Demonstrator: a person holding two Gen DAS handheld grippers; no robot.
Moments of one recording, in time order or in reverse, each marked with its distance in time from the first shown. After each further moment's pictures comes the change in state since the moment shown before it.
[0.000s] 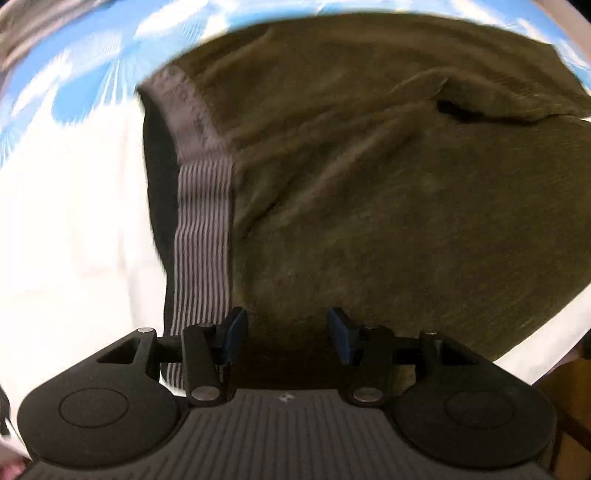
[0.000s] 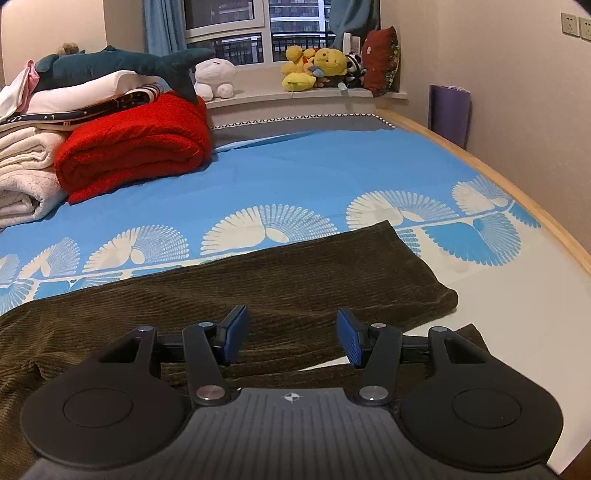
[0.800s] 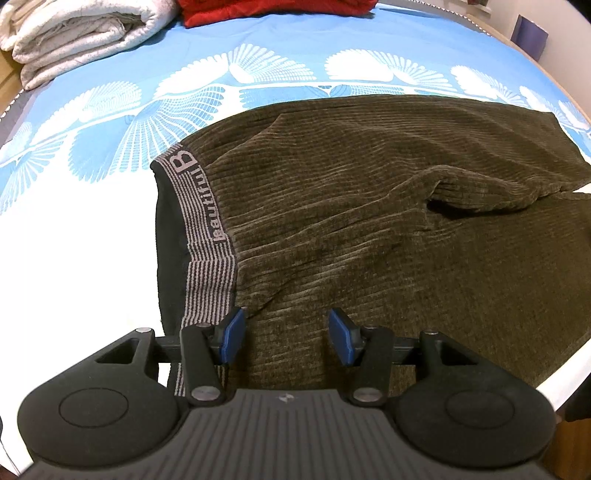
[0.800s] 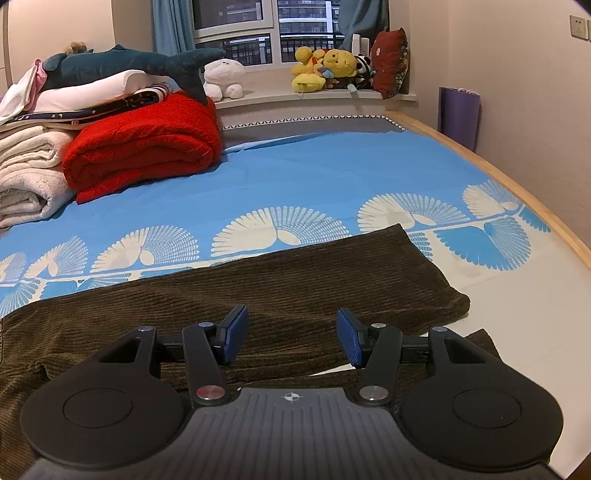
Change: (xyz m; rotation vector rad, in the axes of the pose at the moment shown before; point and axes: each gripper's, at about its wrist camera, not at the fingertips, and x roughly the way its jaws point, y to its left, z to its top) left arm -0.021 0.003 0.031 -0.106 -0.168 -0.002; right arm 0.004 0.007 0.003 -0.013 -0.002 0.026
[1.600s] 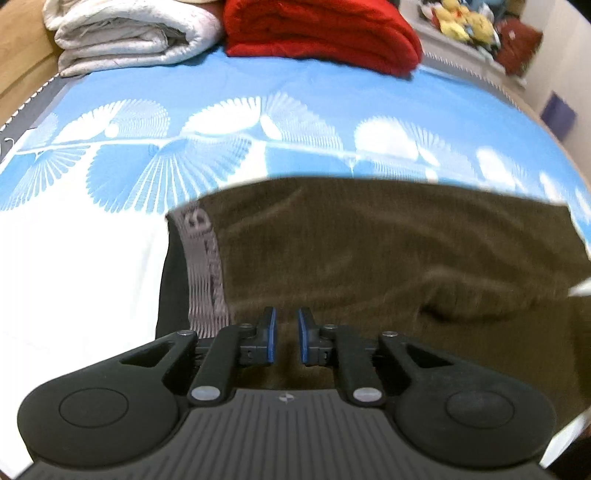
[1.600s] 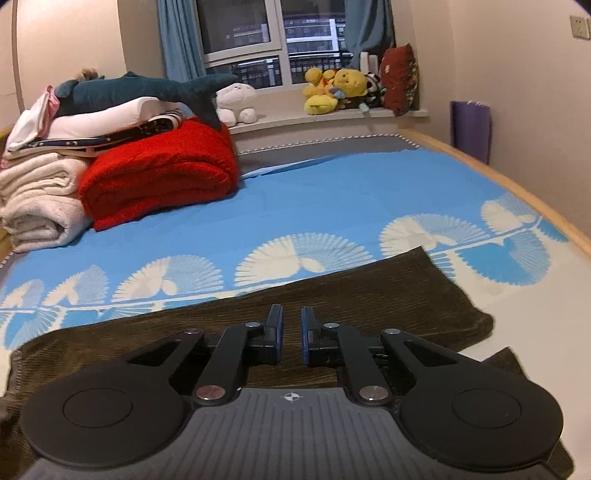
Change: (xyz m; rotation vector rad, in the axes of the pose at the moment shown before) left arm -0.016 0.011 0.058 -0.215 -0.118 -0.009; right arm 0.000 0.015 0.014 0.042 -0.069 0.071
